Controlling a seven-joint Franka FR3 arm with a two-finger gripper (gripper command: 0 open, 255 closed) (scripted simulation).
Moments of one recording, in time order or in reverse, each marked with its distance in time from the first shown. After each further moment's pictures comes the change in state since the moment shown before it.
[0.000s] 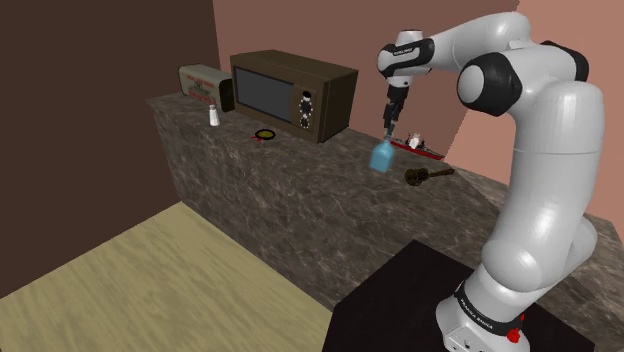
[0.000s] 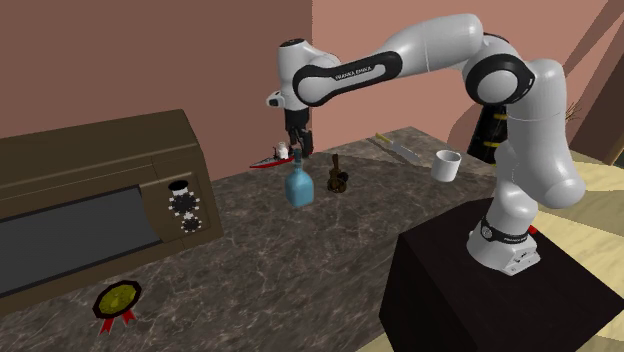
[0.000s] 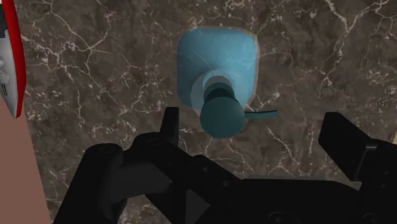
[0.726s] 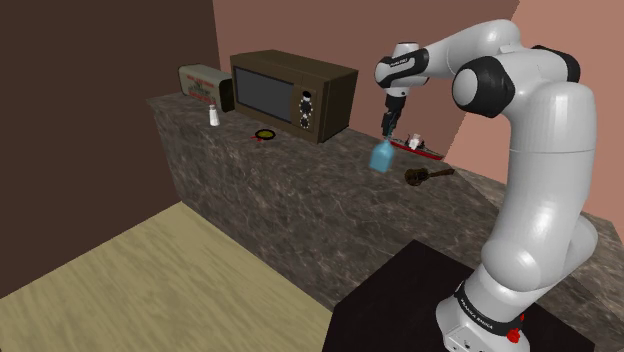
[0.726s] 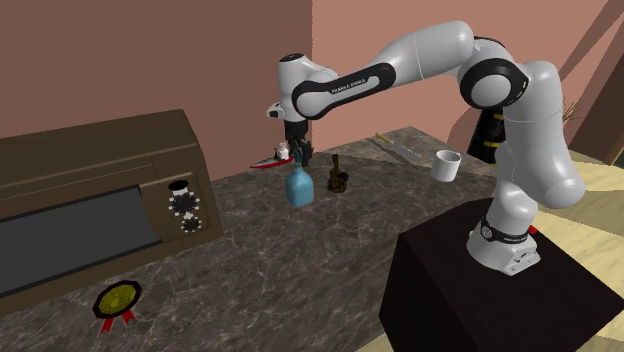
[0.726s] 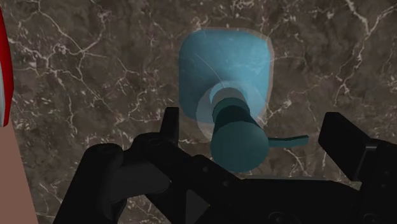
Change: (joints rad) arm -0.008 0.036 0.004 -0.044 0.011 0.079 -0.010
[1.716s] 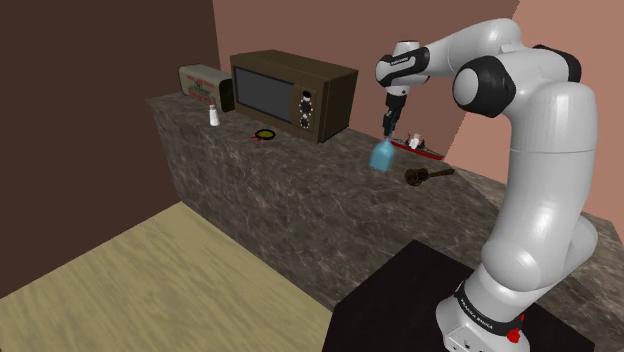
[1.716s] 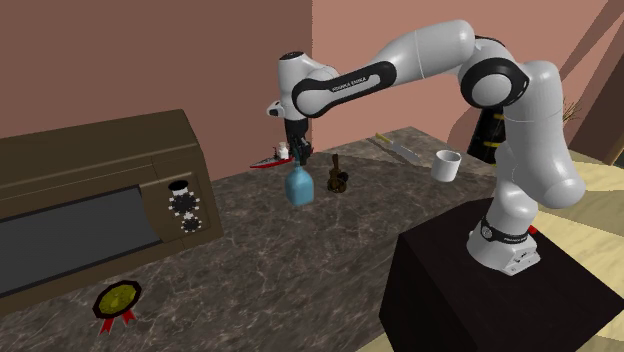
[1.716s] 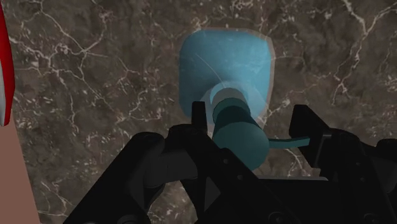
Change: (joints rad) arm 0.000 -0.004 -0.001 0.007 -0.001 -0.012 0.000
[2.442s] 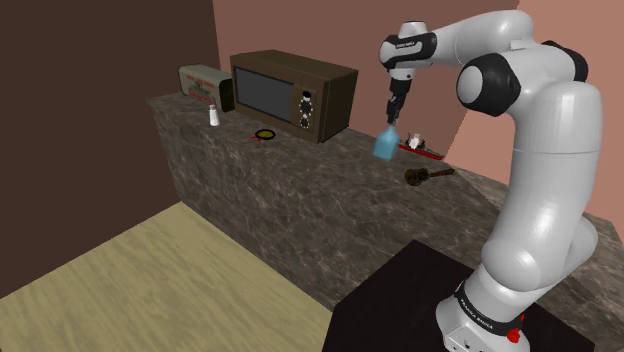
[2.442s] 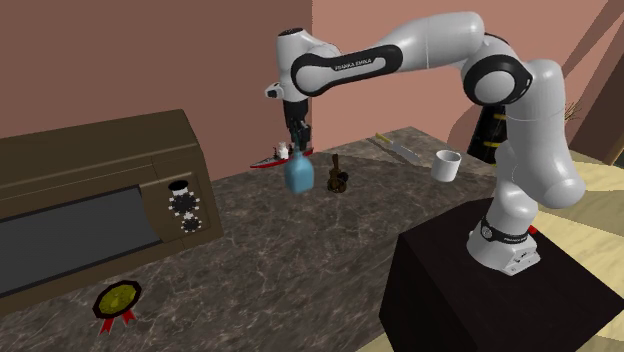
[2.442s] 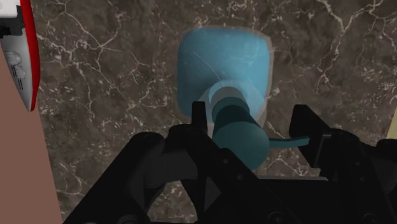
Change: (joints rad) arm -0.004 -0.023 -0.006 0.113 -0.008 -0.134 -0.002
